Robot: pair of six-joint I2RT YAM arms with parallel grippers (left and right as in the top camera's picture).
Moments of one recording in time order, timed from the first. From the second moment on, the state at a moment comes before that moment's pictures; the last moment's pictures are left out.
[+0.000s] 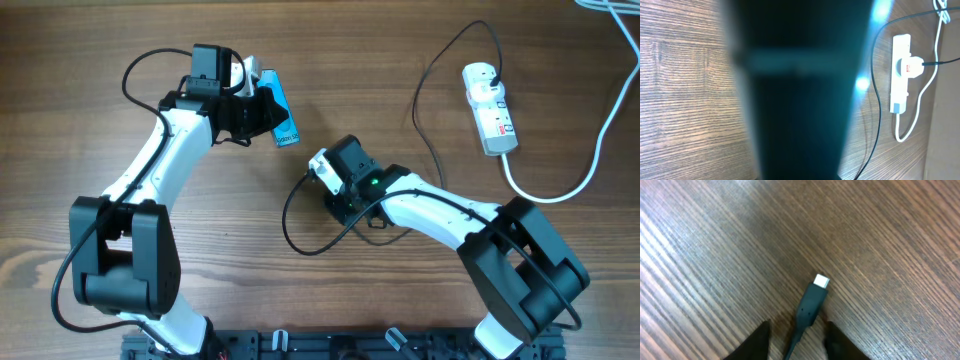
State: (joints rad) left arm -0.14 1.81 1.28 -0.52 0.54 -0.45; right arm 0.69 1.82 0.96 -0.31 -0.10 -0.13
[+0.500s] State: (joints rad) left arm -0.14 1.81 1.28 -0.49 0.54 -0.45; right arm 0.69 1.82 1.00 -0.41 -0.09 -0.11
